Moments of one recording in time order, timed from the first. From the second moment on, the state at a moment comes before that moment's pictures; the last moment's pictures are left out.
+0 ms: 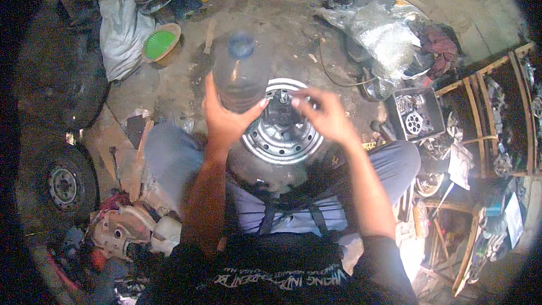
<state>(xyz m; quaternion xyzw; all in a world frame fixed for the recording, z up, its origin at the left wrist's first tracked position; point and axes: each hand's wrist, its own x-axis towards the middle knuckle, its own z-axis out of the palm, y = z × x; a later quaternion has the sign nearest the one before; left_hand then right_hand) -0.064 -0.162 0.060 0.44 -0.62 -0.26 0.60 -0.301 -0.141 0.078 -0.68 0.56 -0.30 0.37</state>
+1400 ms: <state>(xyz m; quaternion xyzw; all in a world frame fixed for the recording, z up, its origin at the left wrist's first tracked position) -0.175 -0.101 -0.030 0.31 -0.75 -0.38 0.44 -0.425 -0.081 0.108 -0.54 0.49 -0.54 0.42</state>
